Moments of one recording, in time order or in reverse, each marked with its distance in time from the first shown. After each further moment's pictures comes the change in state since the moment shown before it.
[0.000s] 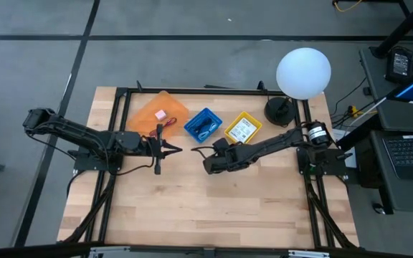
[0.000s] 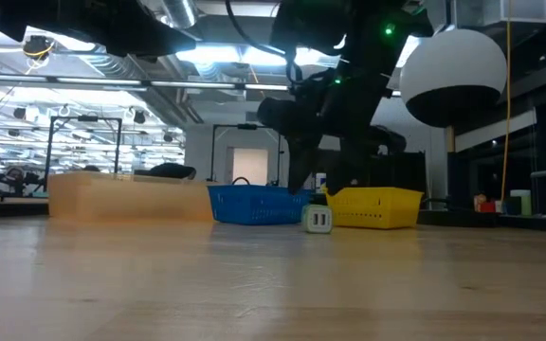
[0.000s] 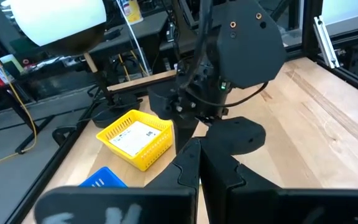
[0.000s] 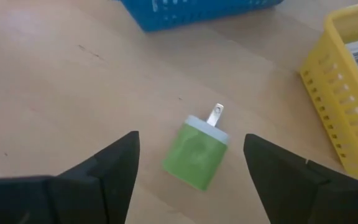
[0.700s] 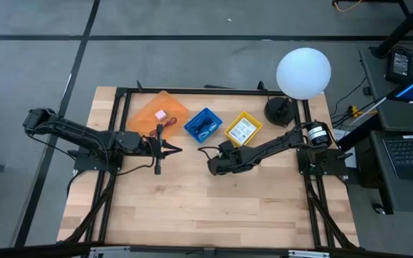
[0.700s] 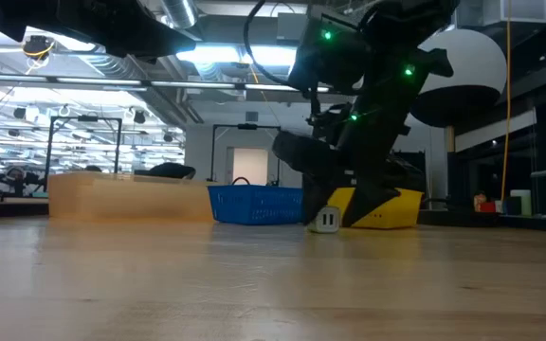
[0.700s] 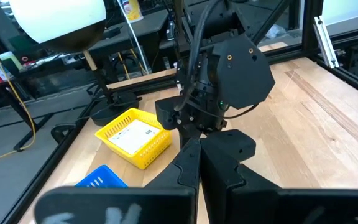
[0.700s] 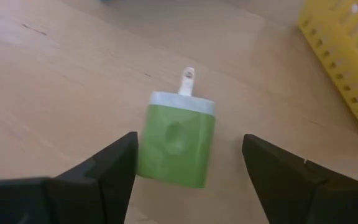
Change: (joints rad) left arm 0.000 0.000 0.000 -0.005 0.000 -0.011; right arm -0.004 0.001 -0.174 0.188 -0.007 0.098
